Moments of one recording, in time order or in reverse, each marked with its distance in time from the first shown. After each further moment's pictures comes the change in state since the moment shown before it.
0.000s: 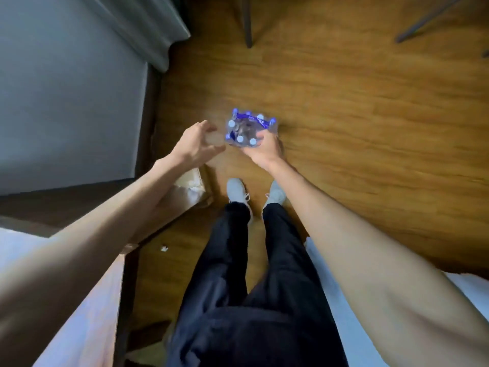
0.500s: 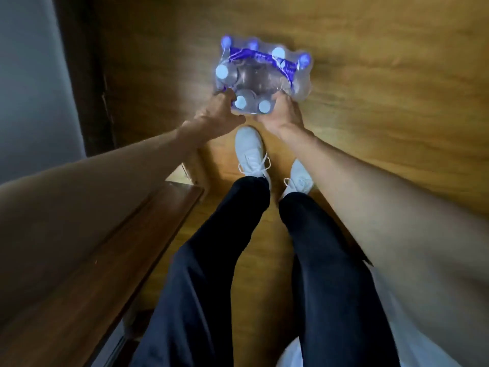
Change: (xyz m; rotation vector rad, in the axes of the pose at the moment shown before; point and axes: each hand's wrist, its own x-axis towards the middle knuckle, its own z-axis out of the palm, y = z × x) left_hand 0.339 -0.129 0.234 0.125 -0.260 -0.085; right_hand 0.350 0.155 0.131 -0.221 -0.041 0.134
